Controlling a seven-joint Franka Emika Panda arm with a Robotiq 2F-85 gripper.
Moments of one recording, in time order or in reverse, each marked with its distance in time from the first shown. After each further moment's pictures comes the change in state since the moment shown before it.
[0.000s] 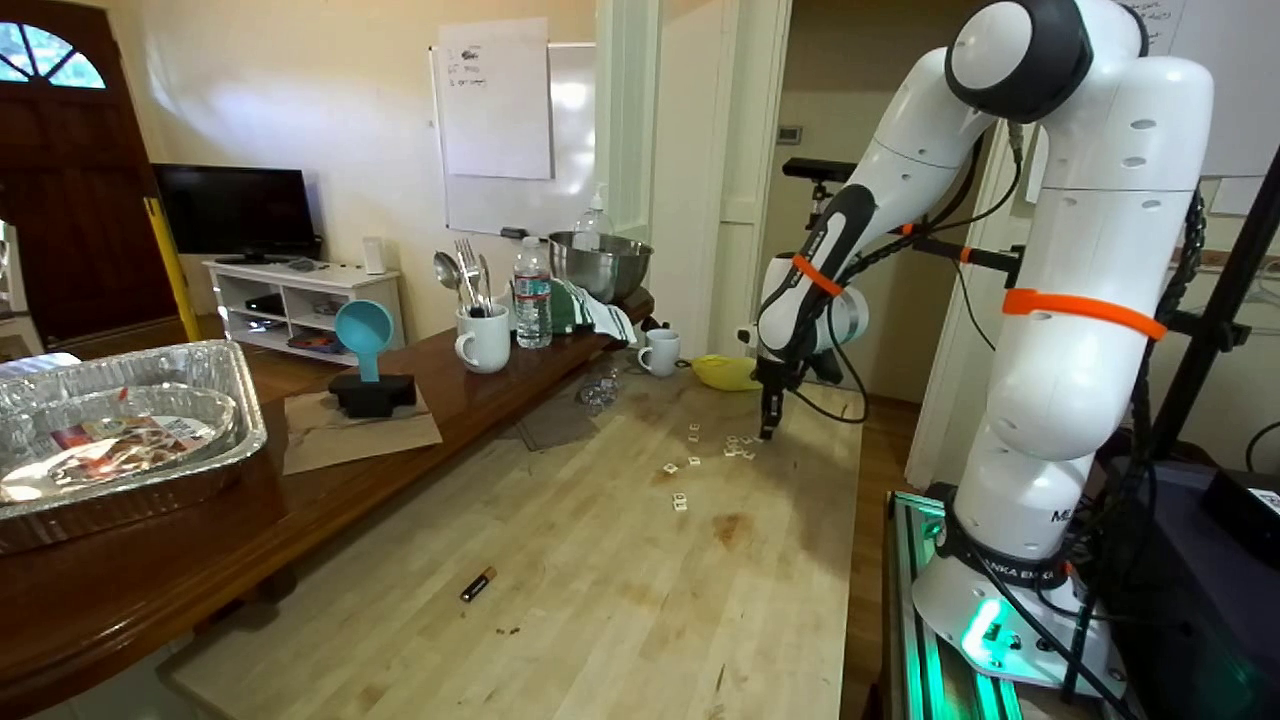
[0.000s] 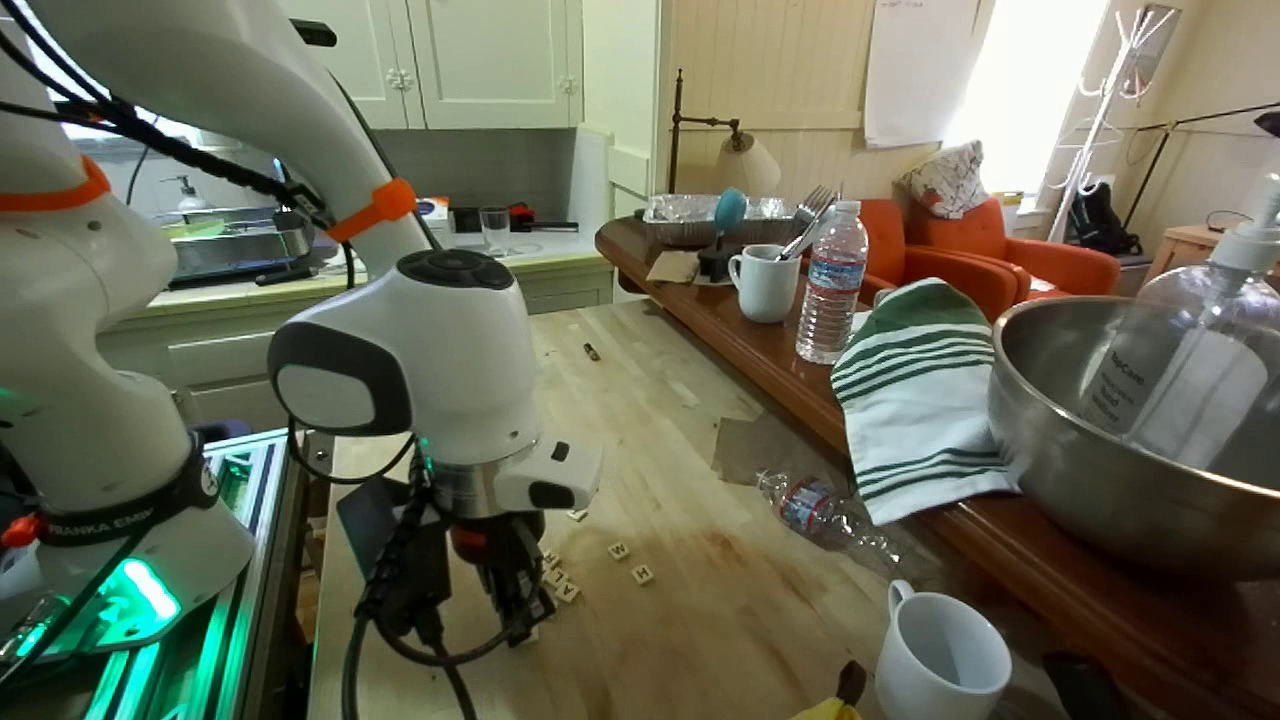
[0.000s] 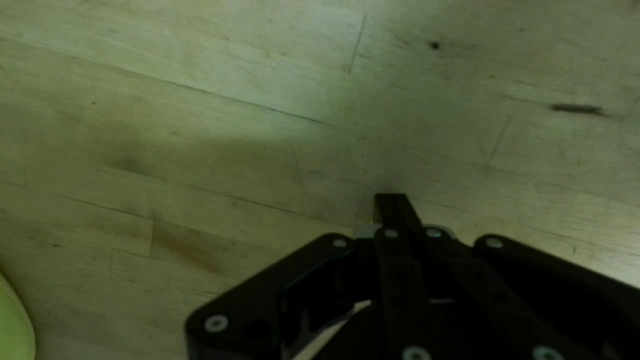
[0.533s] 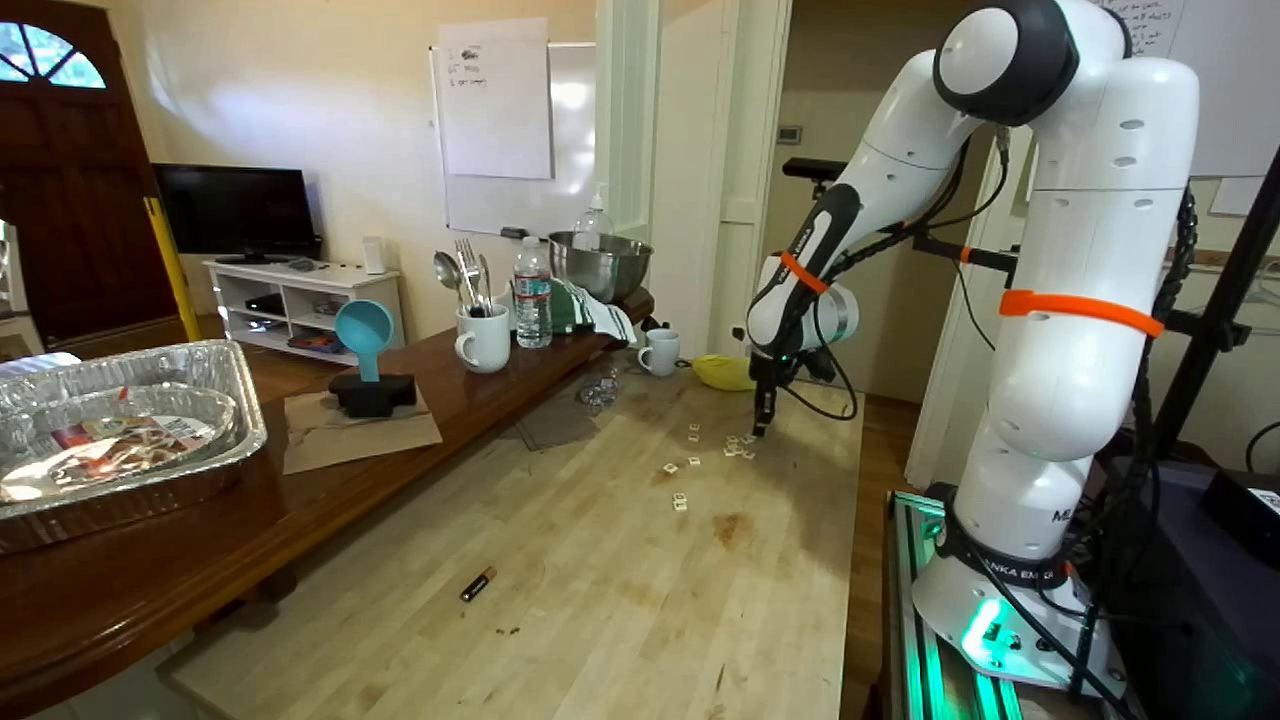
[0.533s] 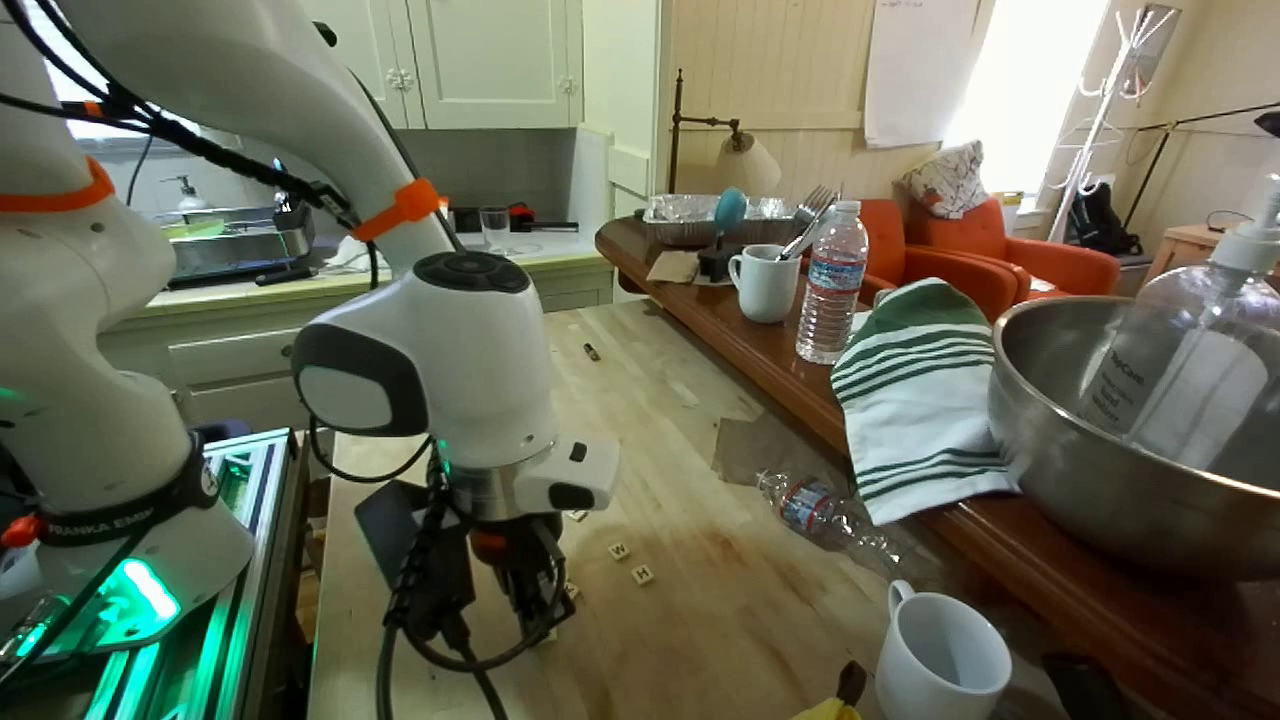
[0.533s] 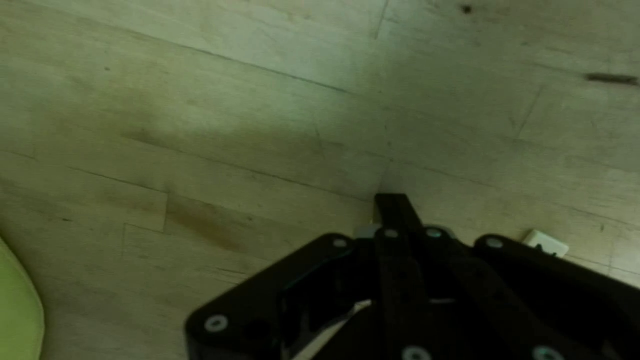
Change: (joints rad) arm 0.018 0.034 -0.001 0.041 0.079 0.003 -0.069
